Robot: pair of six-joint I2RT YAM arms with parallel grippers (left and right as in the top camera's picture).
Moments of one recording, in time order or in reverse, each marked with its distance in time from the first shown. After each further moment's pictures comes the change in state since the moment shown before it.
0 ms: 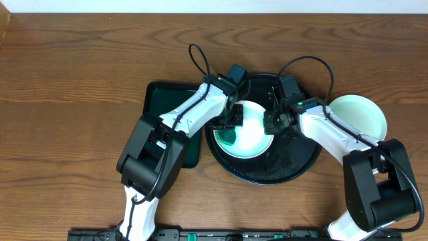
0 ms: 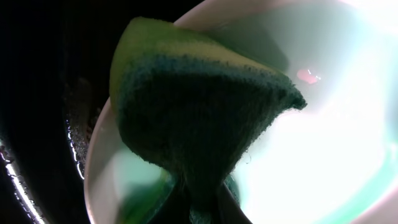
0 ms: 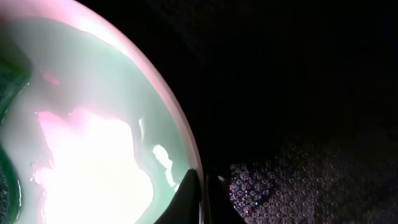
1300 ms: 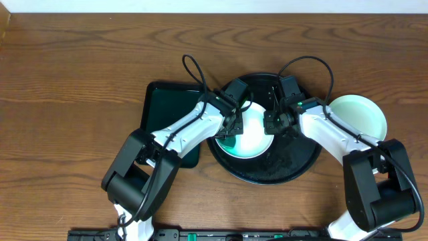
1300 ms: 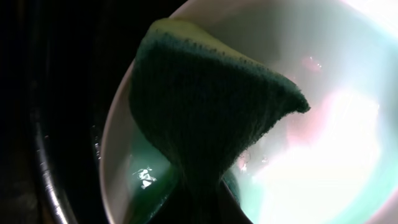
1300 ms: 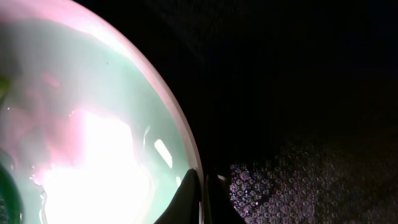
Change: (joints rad) left arm -0.055 -0.161 -0.230 0.207 -0.135 -0.151; right arm 0.000 0.000 0.000 0.001 0.000 0.000
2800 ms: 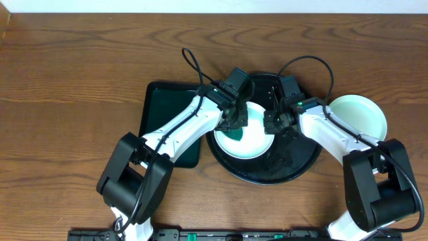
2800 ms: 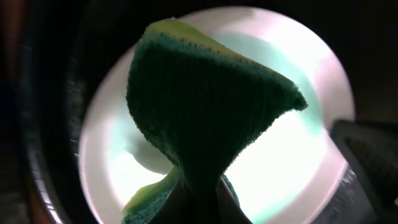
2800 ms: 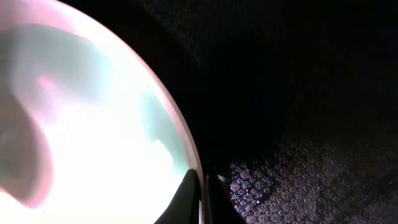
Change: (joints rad) left arm 0.013 -0.034 0.092 -0.052 0.075 0.031; right arm 0.000 0.000 0.000 0.005 0.004 -0.001
